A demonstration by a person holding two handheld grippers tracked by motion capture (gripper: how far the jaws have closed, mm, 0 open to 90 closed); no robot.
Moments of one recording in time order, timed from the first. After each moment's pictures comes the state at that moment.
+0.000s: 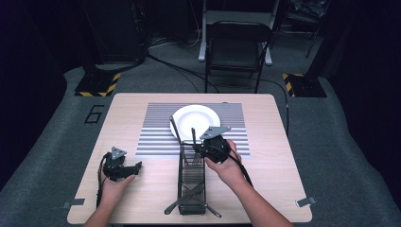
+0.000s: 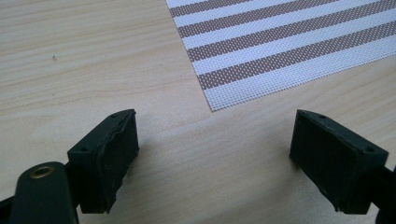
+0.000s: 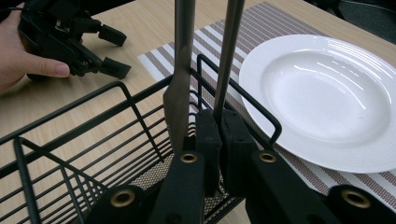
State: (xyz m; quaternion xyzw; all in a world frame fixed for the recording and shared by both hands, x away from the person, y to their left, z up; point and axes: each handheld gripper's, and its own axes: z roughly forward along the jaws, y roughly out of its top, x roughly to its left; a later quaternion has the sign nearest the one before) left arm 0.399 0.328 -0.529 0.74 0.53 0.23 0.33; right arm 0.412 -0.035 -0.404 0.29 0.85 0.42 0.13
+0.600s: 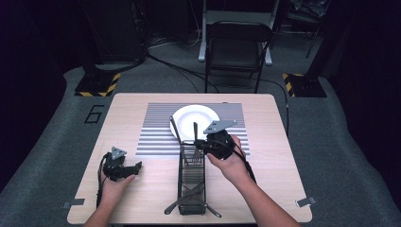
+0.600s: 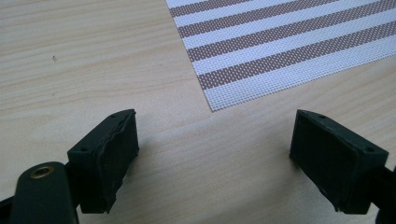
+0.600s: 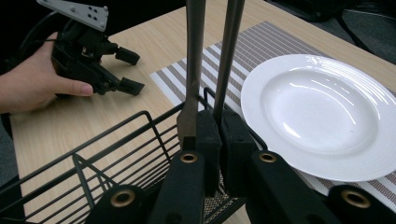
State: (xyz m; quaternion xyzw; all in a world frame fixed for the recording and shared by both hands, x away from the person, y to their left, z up) left arm 0.399 0.328 -0.529 0.74 0.53 0.23 0.33; right arm 0.407 -0.043 -0.372 0.28 0.84 0.44 0.12
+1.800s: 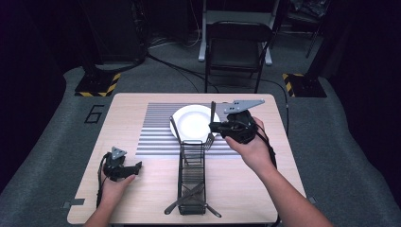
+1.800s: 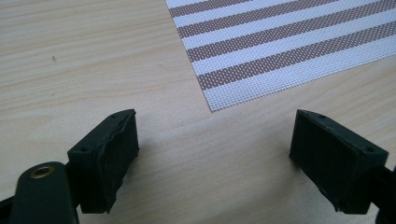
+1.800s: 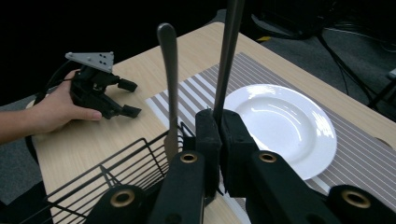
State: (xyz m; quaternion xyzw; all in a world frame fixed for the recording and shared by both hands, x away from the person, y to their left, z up) left arm 0.399 0.327 -0.530 0.74 0.53 0.23 0.34; right arm 0.405 -0.088 -0.295 0.29 0.83 0.45 0.14
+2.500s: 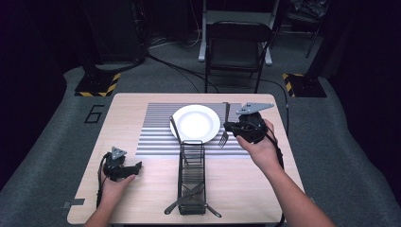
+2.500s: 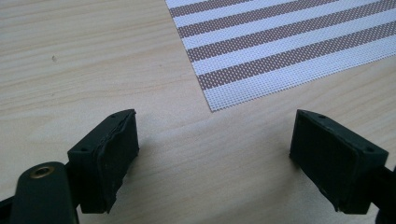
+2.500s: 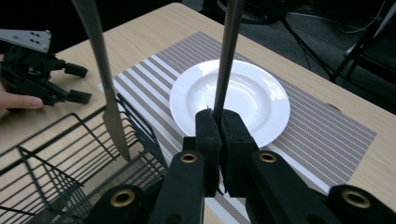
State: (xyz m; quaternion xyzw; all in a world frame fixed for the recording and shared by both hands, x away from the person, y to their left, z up) left arm 0.399 0.328 -0.530 0.74 0.53 0.23 0.34; right arm 0.425 -0.121 -0.327 0.33 0.82 0.43 0.18
